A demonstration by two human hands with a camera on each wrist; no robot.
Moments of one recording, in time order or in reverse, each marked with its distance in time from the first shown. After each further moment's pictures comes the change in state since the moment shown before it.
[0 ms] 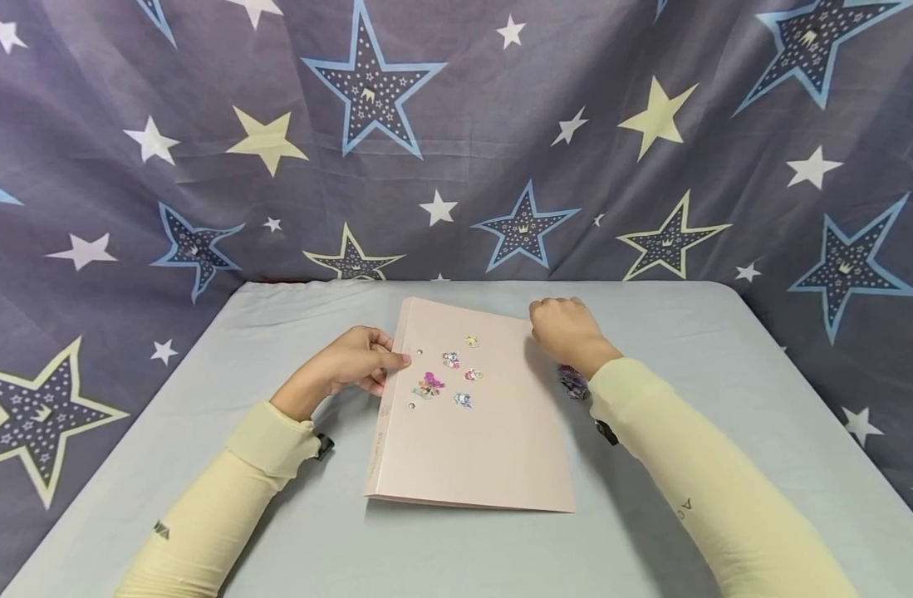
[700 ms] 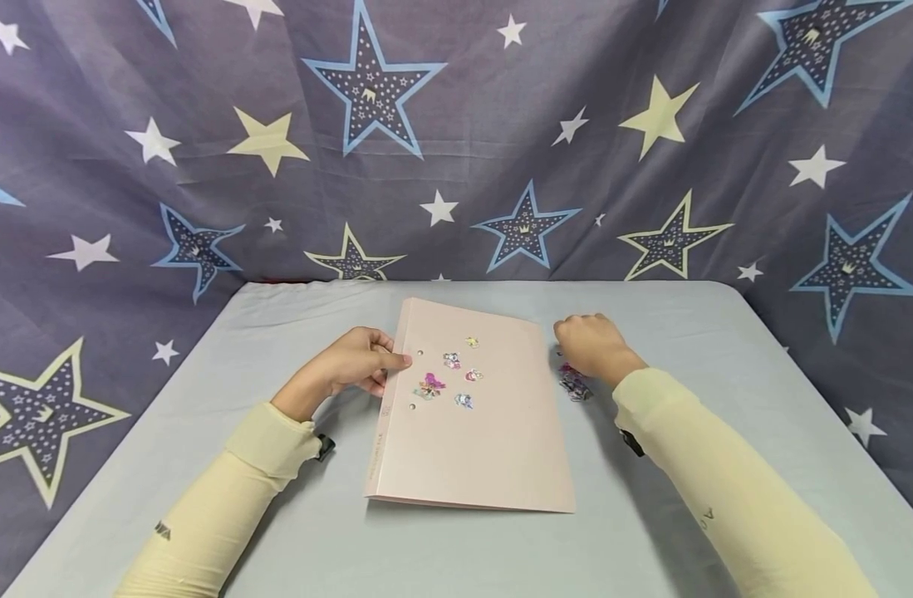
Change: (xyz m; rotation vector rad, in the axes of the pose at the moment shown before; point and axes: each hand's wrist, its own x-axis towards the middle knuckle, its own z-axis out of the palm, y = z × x) left_hand 0.000 -0.001 -0.001 -0.003 0.006 -0.014; right_hand -0.022 0.026 0.017 -0.016 -0.115 -0.037
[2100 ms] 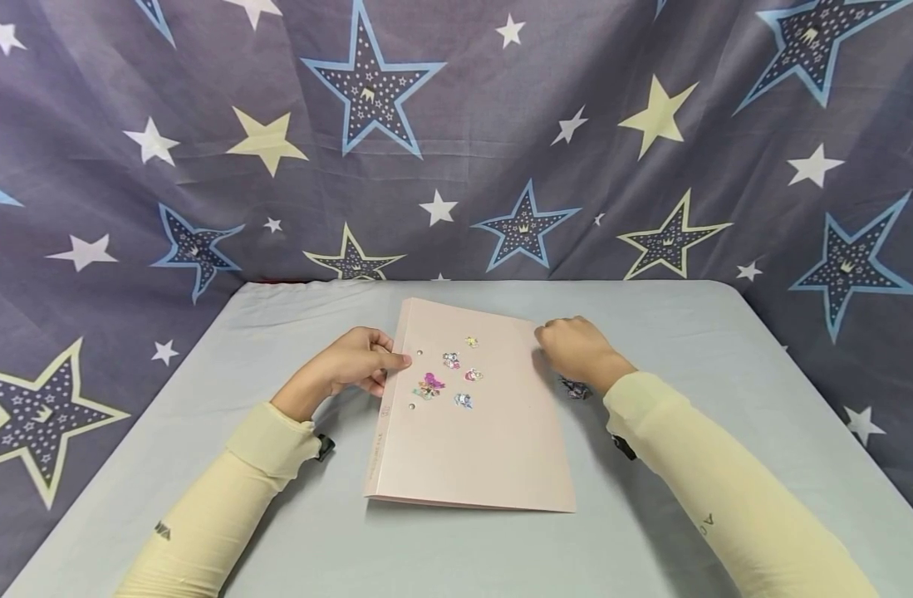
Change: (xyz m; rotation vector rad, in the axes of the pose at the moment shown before) left_hand 0.001 -0.001 0.001 -0.003 -0.003 -0.002; right_hand 0.003 -0.020 0.002 0.046 0.118 -0.094
